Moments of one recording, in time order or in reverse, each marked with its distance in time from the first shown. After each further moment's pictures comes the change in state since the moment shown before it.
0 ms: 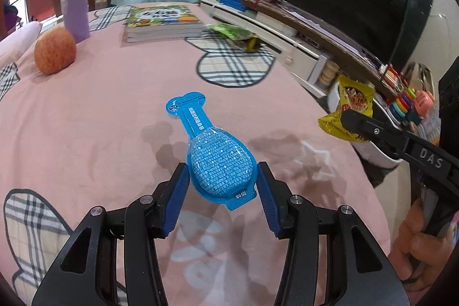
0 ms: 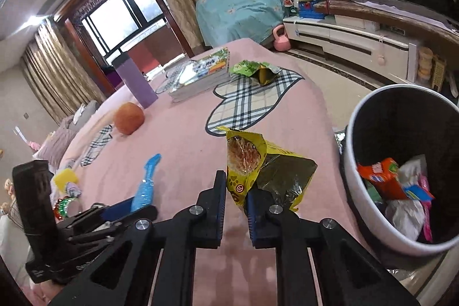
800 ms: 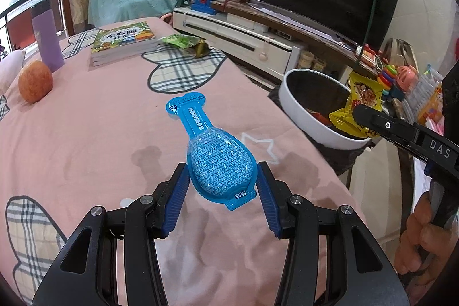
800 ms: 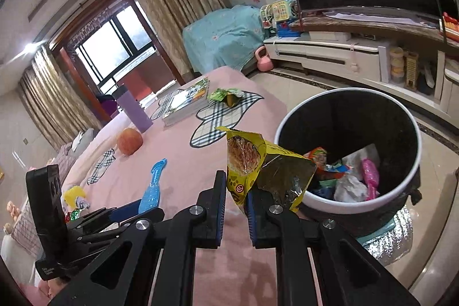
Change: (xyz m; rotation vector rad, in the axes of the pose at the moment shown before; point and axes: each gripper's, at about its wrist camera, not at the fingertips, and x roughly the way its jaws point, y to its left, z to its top) left arm -0.025 -0.066 -0.010 0.126 -0.022 -0.041; right arm -0.081 -0.043 -0.019 0.088 -0.119 -0.027
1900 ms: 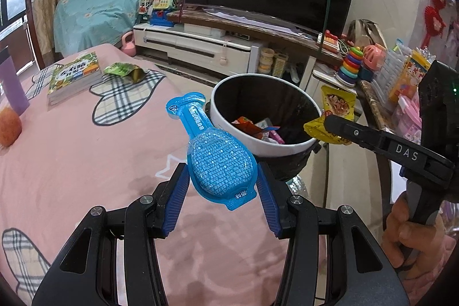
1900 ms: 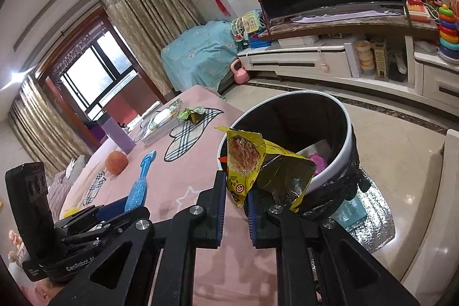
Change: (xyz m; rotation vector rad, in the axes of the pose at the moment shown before) left arm -0.006 -0.082 0.019 0.160 -0.027 -0.100; right arm -0.044 -0.057 -0.008 0.113 -0.070 -0.053
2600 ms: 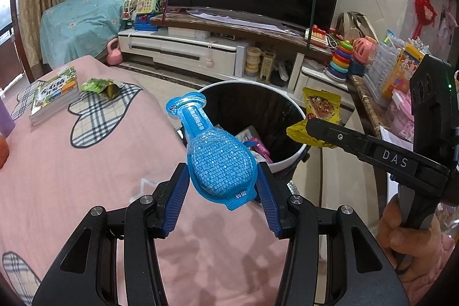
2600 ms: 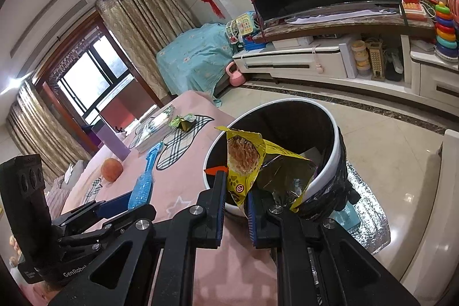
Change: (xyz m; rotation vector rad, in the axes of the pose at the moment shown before) left arm 0.022 -0.028 0.023 0.059 0.005 -0.036; right arm 0.000 -0.012 0.010 0.020 -0.005 -0.008
